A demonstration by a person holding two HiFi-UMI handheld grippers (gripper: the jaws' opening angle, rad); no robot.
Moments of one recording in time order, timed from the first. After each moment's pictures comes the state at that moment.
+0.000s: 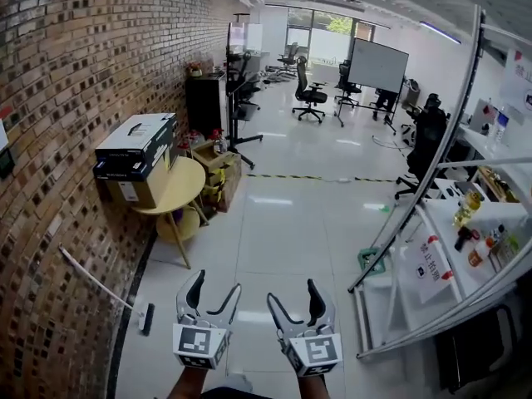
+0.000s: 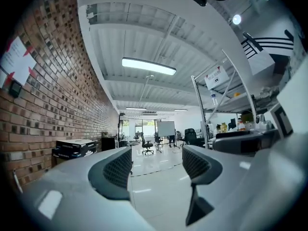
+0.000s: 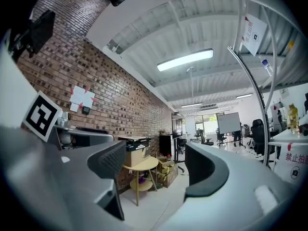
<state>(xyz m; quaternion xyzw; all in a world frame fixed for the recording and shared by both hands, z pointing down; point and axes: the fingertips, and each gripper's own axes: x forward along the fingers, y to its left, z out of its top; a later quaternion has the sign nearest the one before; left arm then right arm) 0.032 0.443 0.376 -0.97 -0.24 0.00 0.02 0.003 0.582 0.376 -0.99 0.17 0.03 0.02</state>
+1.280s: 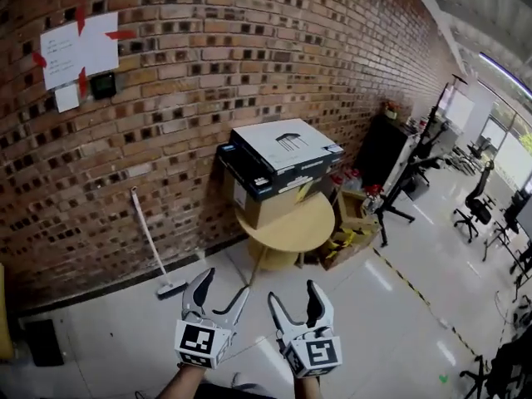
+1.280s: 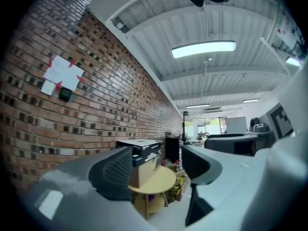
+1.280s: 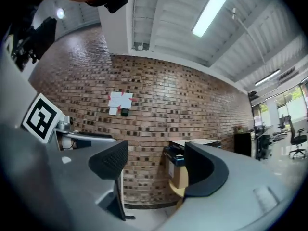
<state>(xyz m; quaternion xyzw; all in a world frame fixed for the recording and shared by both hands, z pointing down) 0.309 0.266 0.404 -0.99 0.15 0.00 -0.01 0.381 0.364 0.390 -0.82 0.57 0.03 0.02</state>
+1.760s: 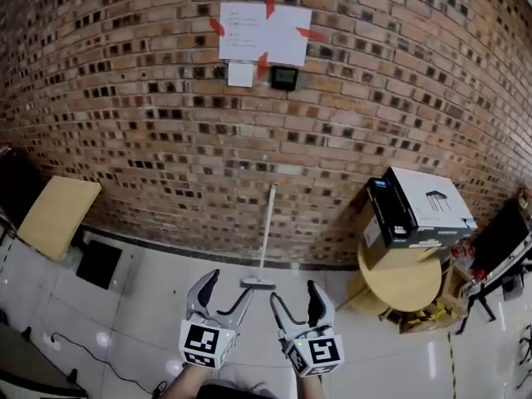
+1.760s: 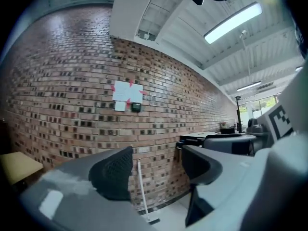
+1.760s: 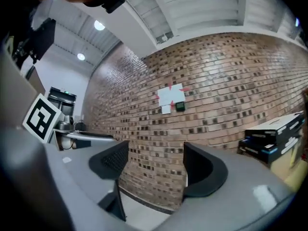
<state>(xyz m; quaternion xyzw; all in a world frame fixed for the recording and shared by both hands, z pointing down) 0.088 0.143 0.413 -0.89 0.46 -0.04 -0.01 0.203 0.172 0.407 -0.58 0.81 -0.02 0.04</state>
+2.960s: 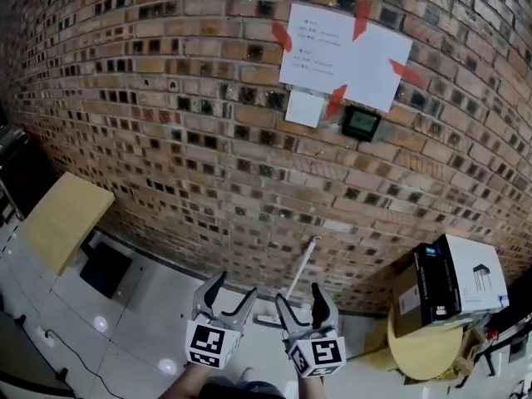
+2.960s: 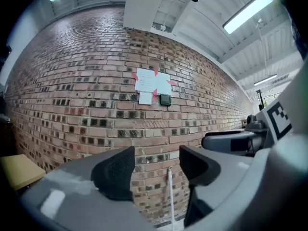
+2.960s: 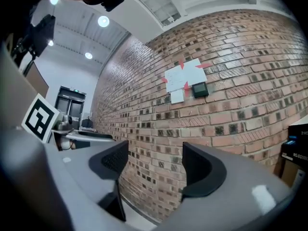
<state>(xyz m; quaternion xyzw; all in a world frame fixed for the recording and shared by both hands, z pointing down) 0.000 -0.115 0.425 -0.85 0.52 -0.03 0.00 0.121 -0.106 0.415 -0.53 0.85 -0.01 0.02</state>
